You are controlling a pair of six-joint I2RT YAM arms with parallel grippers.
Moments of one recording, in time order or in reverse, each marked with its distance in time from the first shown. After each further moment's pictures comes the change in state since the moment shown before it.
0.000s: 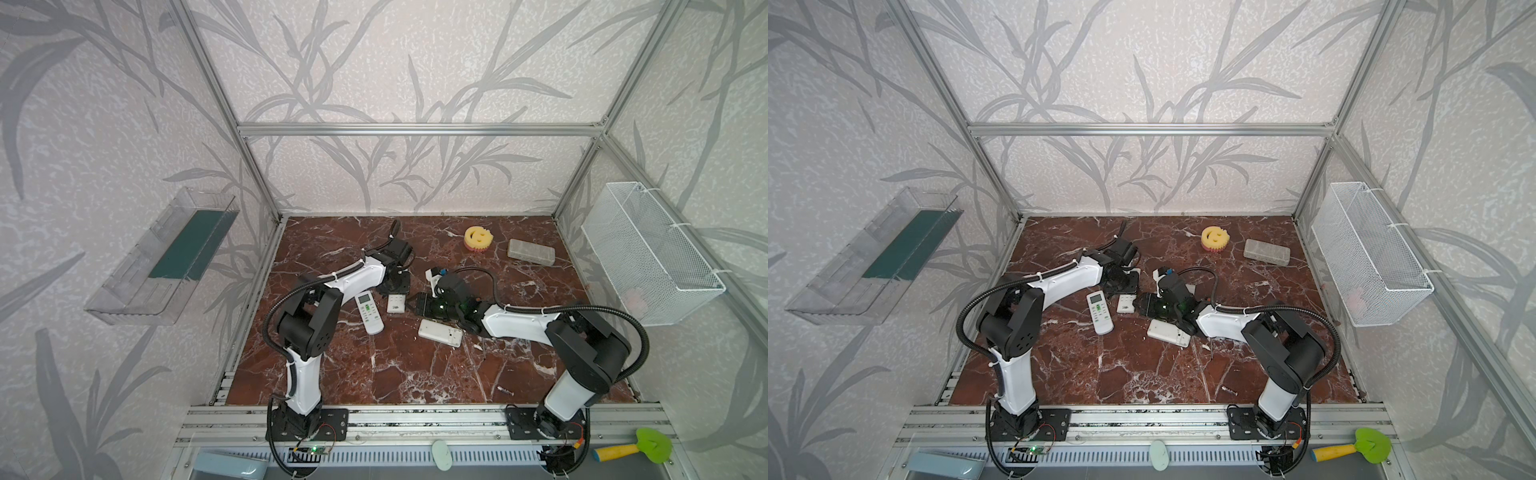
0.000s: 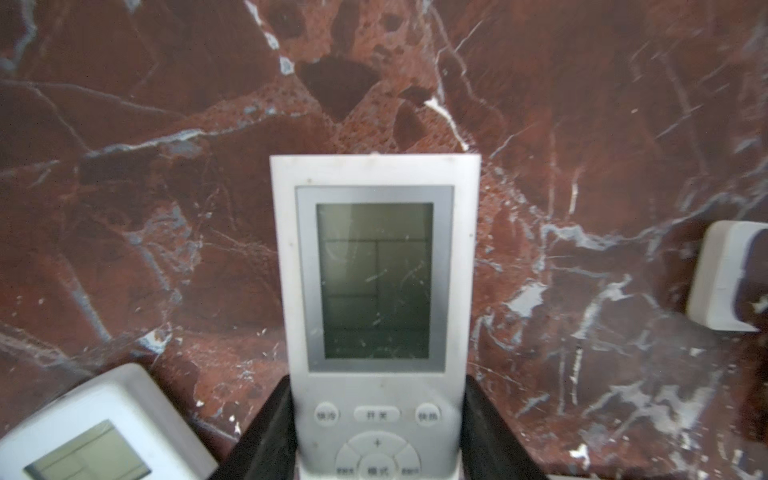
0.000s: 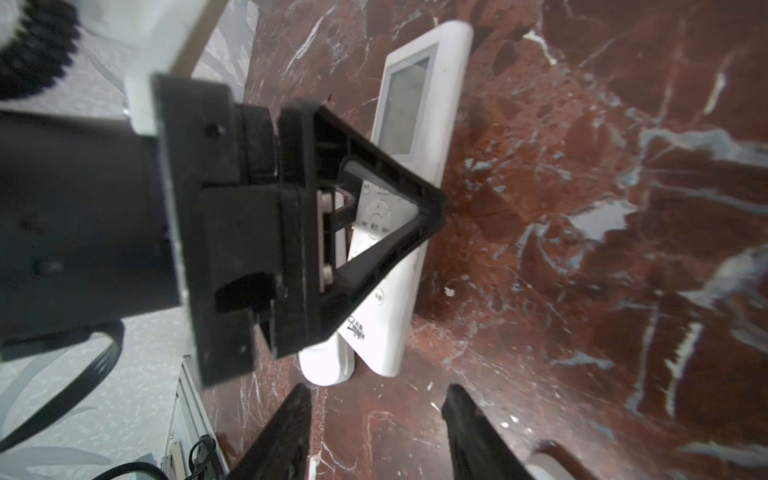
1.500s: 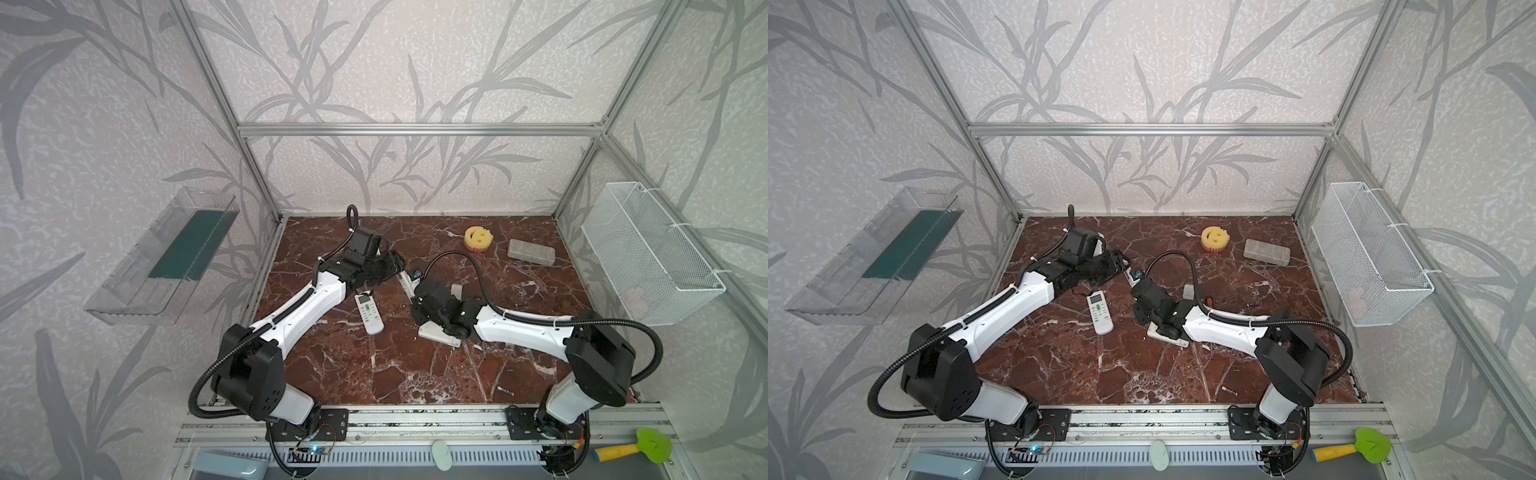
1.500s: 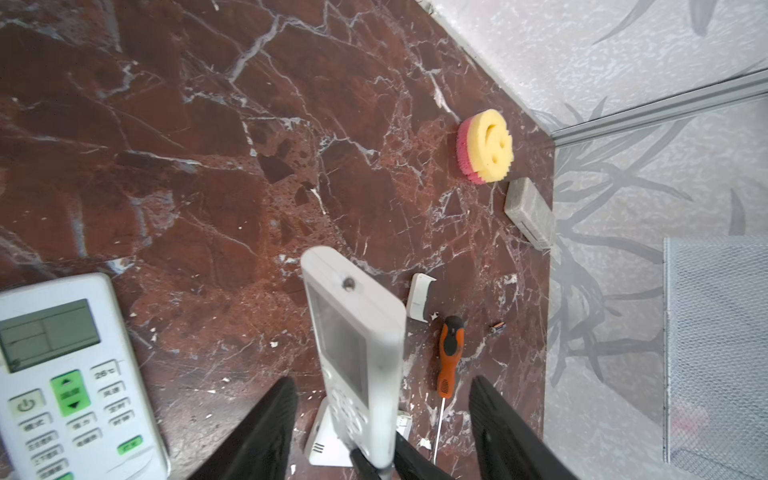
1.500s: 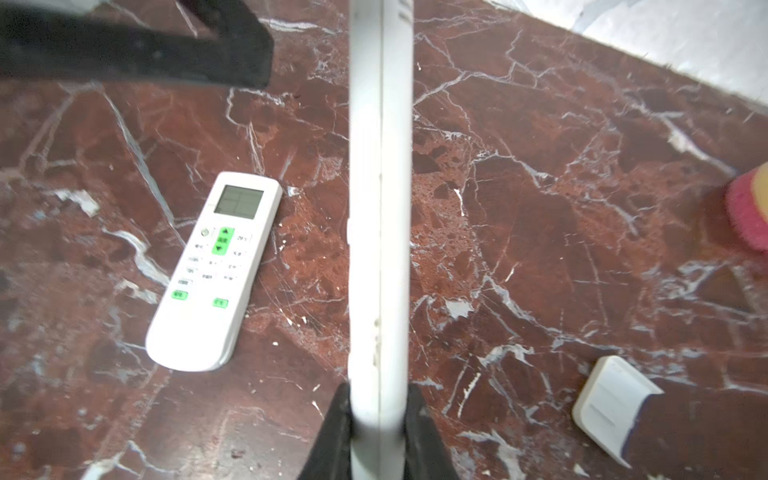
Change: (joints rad) left arm 0.089 -0.438 -0.227 0.214 0.209 -0.410; right arm 0.204 -0.071 0.182 -0.410 0.591 -0.660
